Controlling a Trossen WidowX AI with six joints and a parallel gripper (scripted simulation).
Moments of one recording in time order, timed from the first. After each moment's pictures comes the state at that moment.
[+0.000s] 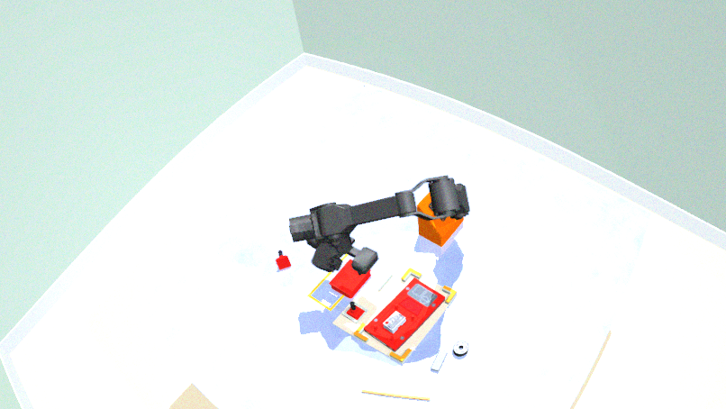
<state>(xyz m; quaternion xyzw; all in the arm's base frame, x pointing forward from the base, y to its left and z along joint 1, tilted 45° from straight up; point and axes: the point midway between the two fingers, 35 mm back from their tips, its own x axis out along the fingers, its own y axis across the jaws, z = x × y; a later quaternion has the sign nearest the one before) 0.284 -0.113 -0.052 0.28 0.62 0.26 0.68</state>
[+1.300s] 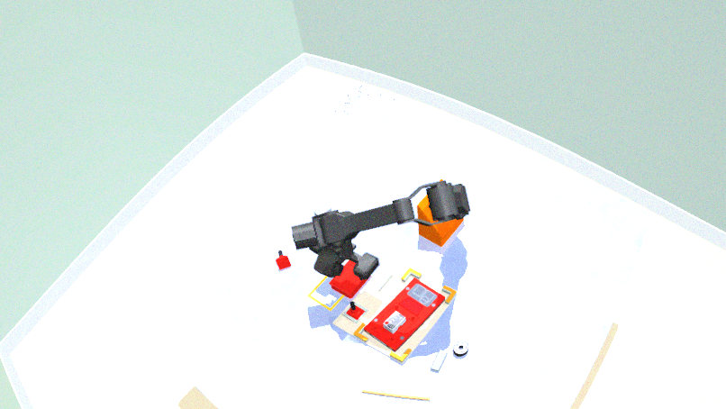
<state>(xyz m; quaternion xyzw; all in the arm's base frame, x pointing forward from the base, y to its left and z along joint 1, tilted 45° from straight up) 0.286 -0.096 -0.070 0.28 0.62 0.26 0.68</state>
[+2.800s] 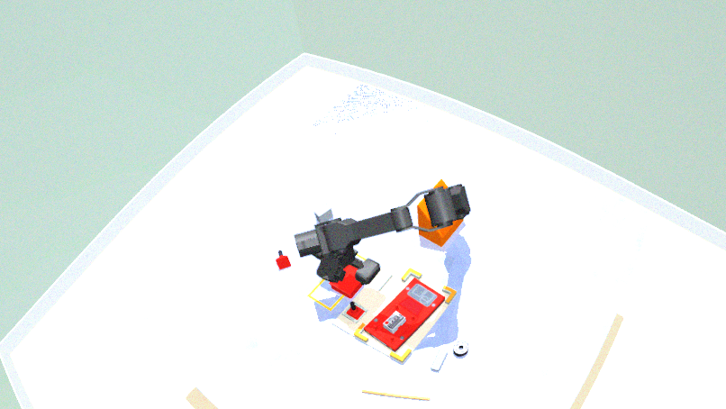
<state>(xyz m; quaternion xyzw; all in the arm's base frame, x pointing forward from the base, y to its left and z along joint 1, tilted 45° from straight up) 0.288 -0.077 -0.088 0.28 0.62 0.26 0.68</state>
